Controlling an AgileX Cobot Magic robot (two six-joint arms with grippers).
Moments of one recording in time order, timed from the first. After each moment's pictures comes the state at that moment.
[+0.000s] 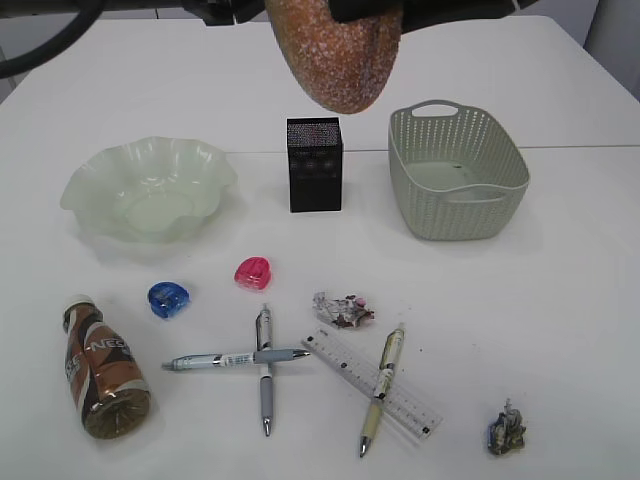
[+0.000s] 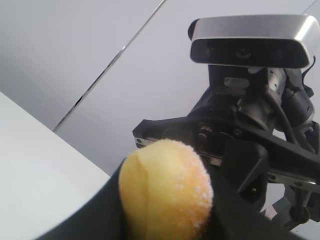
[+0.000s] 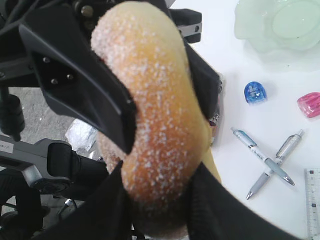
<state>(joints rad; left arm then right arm) -0.37 1.65 -1.28 -1.76 1.12 1.14 0.27 1.48 -1.53 0.91 1.24 -0.48</state>
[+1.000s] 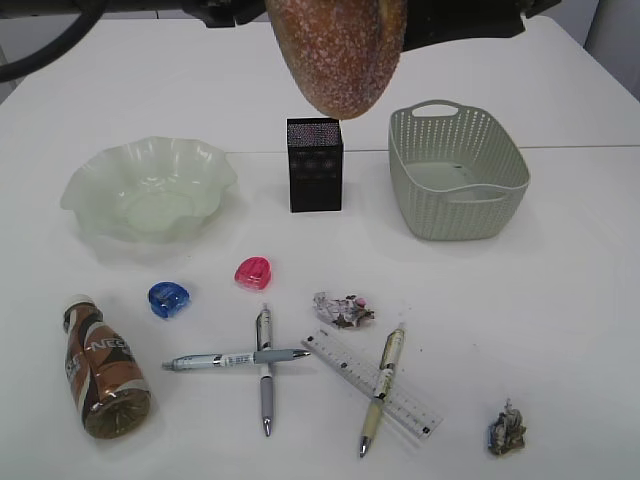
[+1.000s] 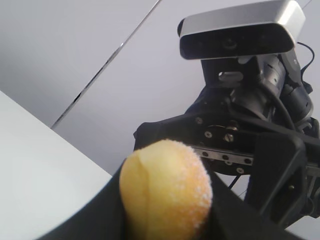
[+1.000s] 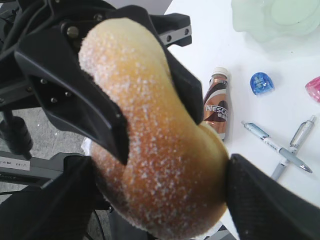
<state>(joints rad) -0.37 1.65 -1.28 -1.75 1.13 1.14 0.27 1.48 -1.53 0.92 1.24 -0.36</state>
